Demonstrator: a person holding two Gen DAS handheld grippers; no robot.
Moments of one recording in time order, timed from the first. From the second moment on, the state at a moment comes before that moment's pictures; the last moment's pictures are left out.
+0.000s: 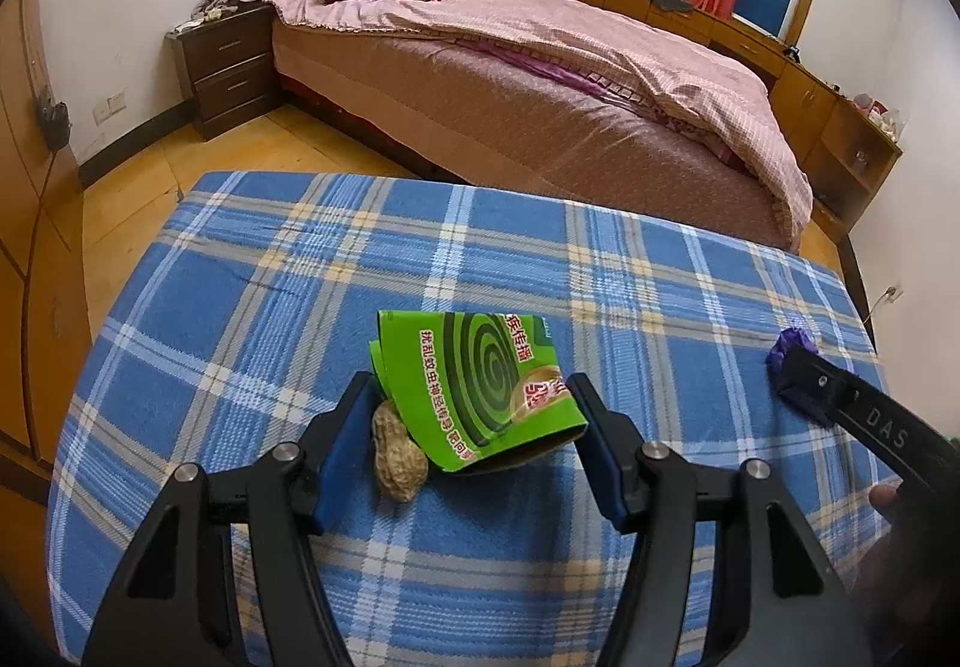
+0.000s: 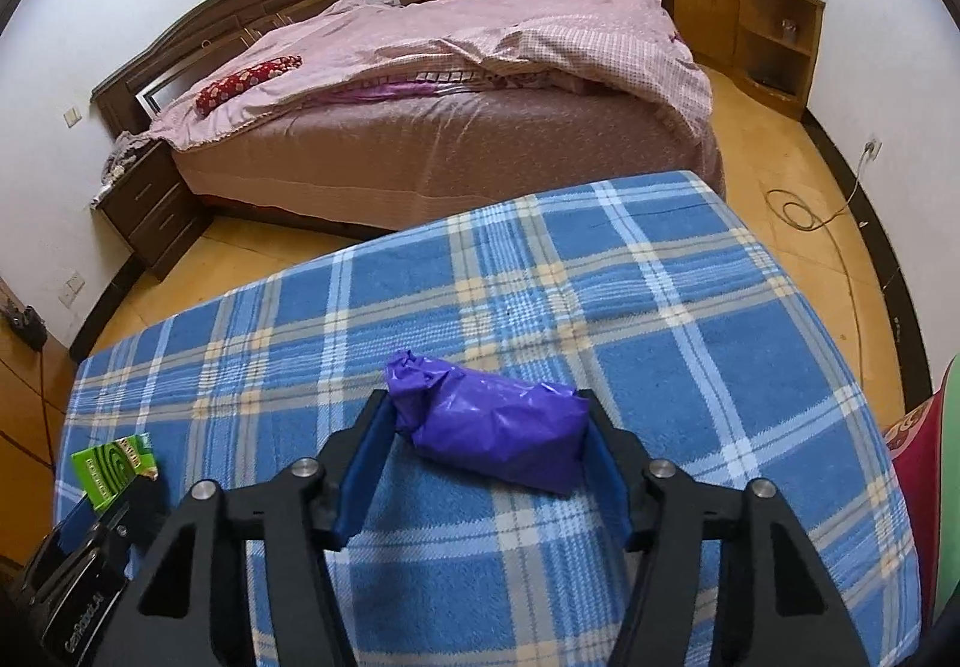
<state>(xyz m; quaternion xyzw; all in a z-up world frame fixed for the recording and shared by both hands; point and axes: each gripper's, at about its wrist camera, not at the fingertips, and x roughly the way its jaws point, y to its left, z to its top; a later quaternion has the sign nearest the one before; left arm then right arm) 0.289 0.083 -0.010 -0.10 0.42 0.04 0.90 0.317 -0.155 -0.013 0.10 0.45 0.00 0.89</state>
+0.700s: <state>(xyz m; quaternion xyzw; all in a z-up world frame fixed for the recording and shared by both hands) 0.269 0.058 0.022 -0.09 0.40 -0.01 0.91 0.248 -0.179 0.028 0.12 0.42 0.06 0.90</state>
